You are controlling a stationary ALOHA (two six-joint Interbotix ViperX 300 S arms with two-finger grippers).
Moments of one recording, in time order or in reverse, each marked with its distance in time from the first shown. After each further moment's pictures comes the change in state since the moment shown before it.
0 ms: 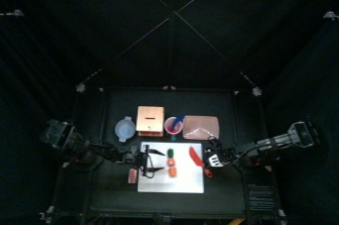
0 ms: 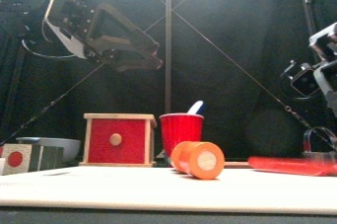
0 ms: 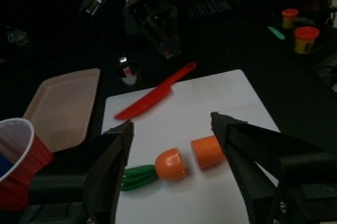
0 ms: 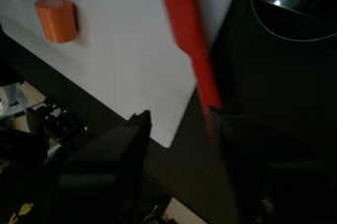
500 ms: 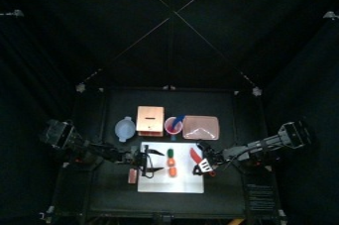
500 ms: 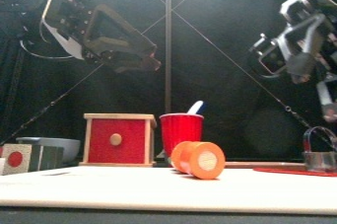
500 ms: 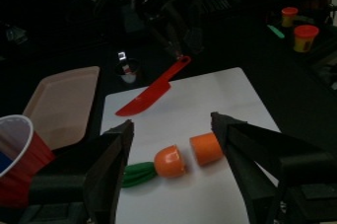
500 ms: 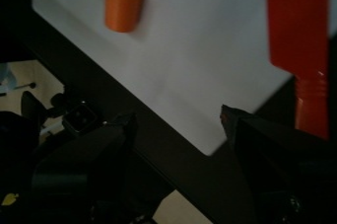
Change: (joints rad) left arm 0.000 -0.005 0.017 -0.014 0.000 0.002; right arm -0.066 0.189 -0.313 -0.213 0.143 -0.005
